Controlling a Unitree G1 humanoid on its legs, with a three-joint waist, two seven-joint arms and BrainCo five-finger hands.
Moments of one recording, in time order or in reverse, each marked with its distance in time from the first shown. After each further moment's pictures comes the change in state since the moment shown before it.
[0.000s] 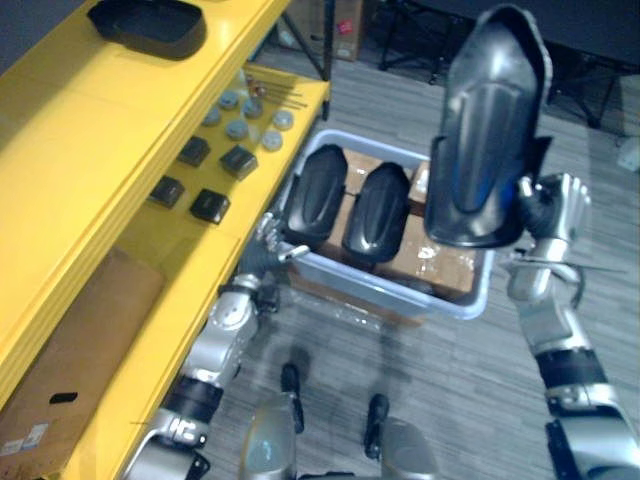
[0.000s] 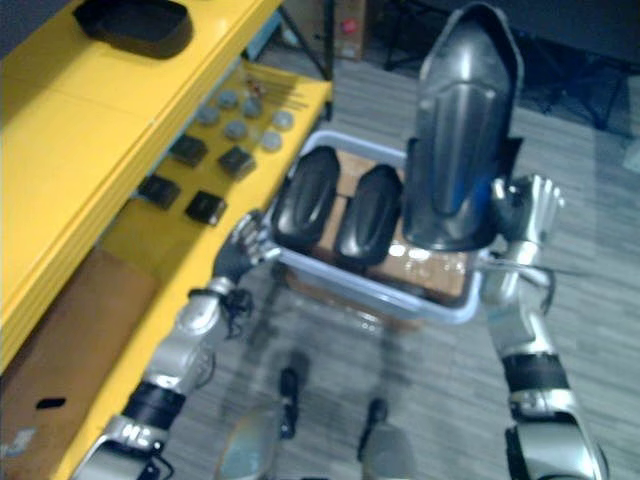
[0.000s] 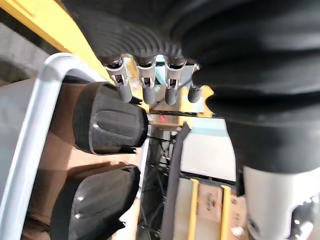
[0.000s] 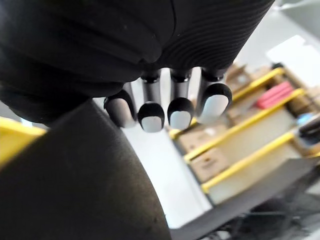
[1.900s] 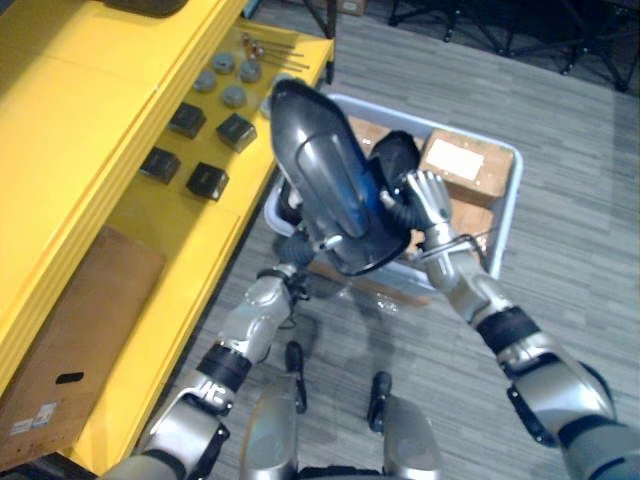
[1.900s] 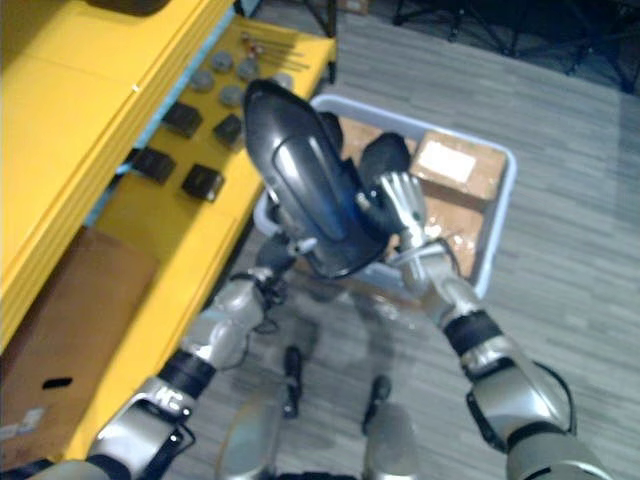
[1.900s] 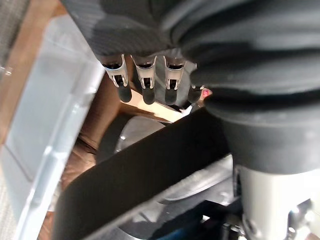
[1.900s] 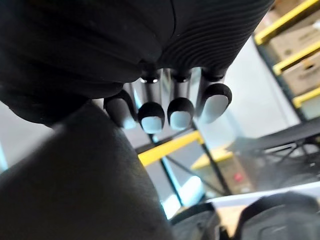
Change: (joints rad) left arm -0.098 -0.081 -0.132 0.133 -0.252 0.013 -0.096; right arm -0.229 0.078 0.433 0.238 -0.109 -0.125 0.062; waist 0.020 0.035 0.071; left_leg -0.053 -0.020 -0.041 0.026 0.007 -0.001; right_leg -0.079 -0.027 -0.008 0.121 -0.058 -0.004
